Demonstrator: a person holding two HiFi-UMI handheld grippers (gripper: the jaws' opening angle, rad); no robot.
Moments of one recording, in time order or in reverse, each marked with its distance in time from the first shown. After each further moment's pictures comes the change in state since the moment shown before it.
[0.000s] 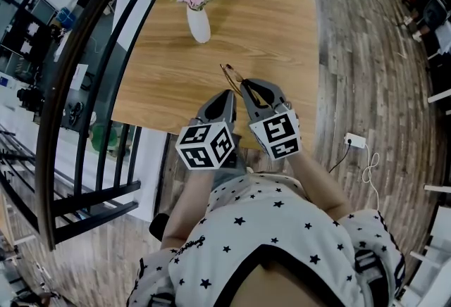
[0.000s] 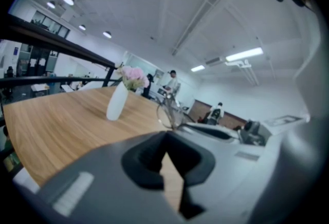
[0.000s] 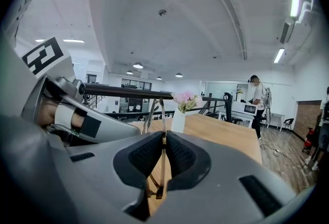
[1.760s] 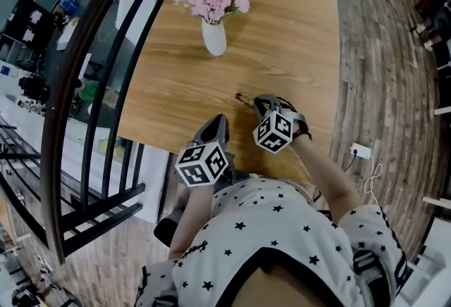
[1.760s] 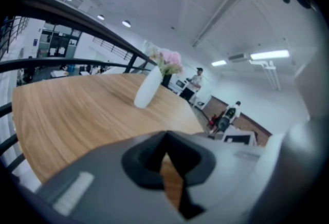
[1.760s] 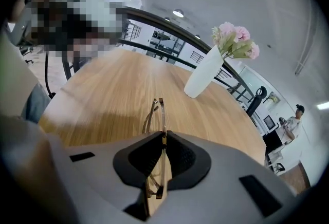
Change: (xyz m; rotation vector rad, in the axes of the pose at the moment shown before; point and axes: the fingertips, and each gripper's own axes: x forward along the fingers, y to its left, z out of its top) left arm 0.014 0.107 -0.028 -0.145 0.109 0.157; right arm 0.115 -0.013 -0.155 -0.480 0.520 0.181
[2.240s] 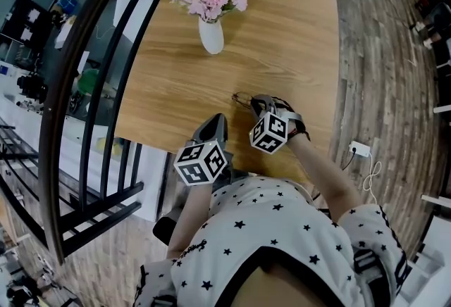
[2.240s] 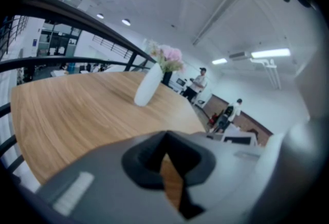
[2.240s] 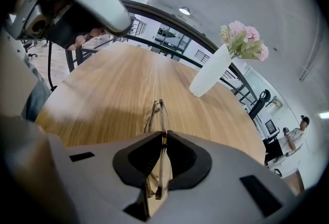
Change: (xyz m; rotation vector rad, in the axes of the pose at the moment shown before) left arm 0.005 0.002 -0.005 0.003 0.019 0.004; right arm 0.007 0.010 -0.002 -0.059 0.030 0.016
